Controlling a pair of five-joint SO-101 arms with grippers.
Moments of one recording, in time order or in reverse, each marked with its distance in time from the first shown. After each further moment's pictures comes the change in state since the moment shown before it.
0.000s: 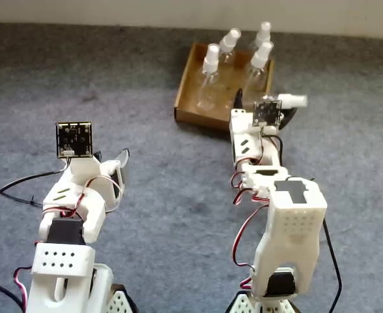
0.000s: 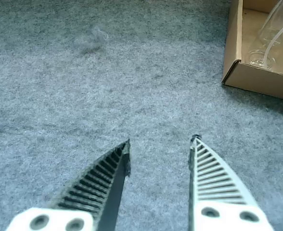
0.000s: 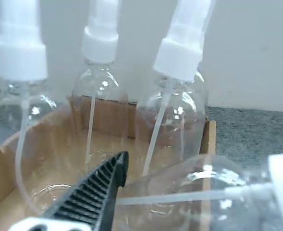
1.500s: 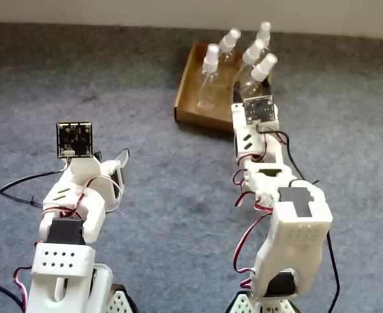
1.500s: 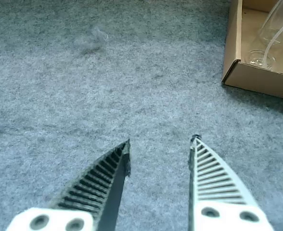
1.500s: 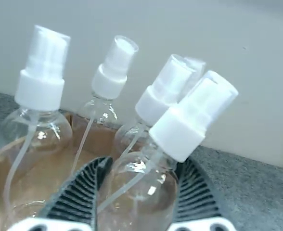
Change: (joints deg) left arm 0.0 0.0 0.0 0.0 -0.4; right arm -0.1 -7.0 2.5 0.0 11.8
